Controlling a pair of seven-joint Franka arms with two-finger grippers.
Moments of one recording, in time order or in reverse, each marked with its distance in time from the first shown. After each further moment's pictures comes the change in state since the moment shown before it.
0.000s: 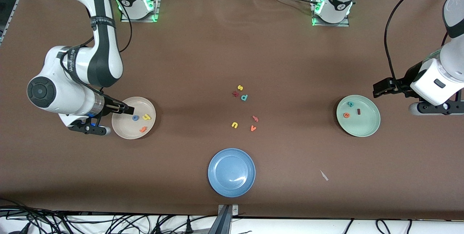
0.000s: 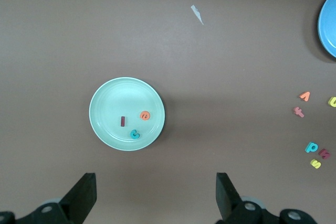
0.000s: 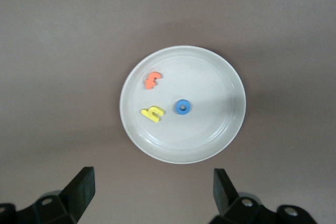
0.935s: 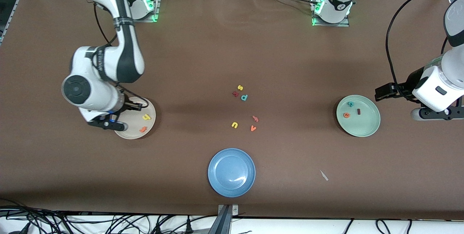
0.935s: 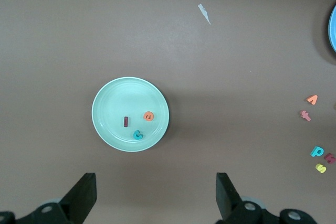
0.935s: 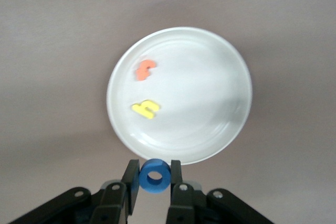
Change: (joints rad) left arm 0.001 0.026 0.016 0.015 0.000 0.002 0.000; right arm 0.060 0.002 -0.002 -0.145 -0.055 0.121 0.034
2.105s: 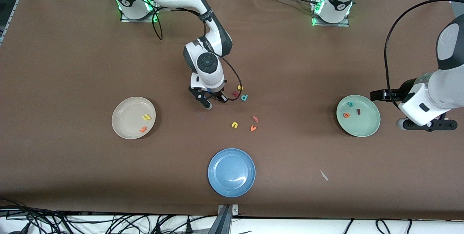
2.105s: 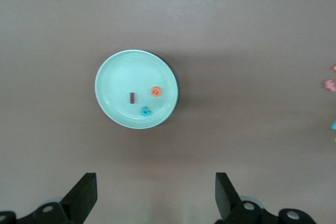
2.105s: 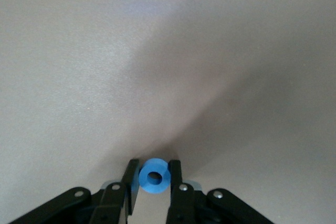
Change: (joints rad) left arm 0.039 0.160 -0.086 0.197 0.063 -0.210 -0.002; right arm 0.190 0.198 0.435 0.001 -0.033 0.483 1.177
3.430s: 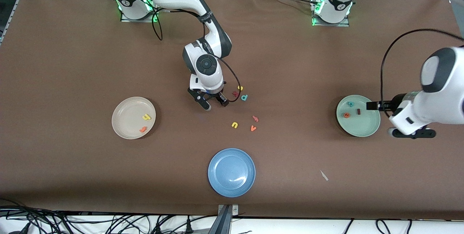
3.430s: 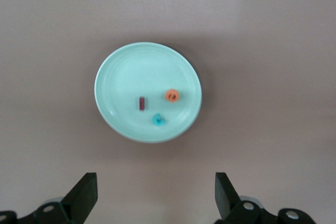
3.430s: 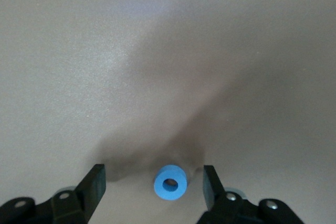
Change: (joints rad) left arm 0.311 0.029 -0.303 -0.240 0.138 0.148 0.002; right arm -0.010 0.012 0.007 0.012 0.000 -0.005 0.032
